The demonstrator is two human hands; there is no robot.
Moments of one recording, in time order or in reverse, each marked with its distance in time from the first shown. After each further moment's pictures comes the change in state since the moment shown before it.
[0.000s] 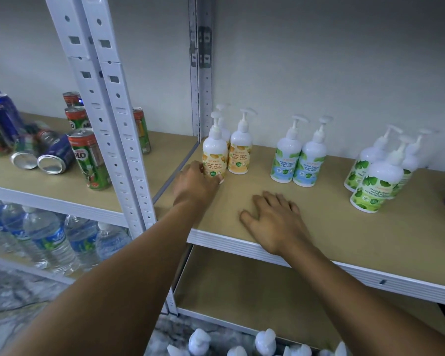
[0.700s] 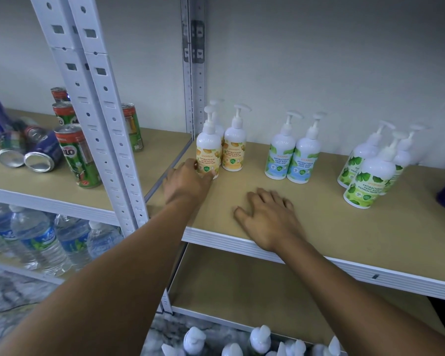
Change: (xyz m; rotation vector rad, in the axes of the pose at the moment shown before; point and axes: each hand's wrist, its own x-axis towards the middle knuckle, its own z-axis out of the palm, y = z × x) left_hand -0.001 0.003 -0.001 0.112 -0.013 -0.037; right_hand 0.002 0.002 0.002 -0.010 0.000 -0.006
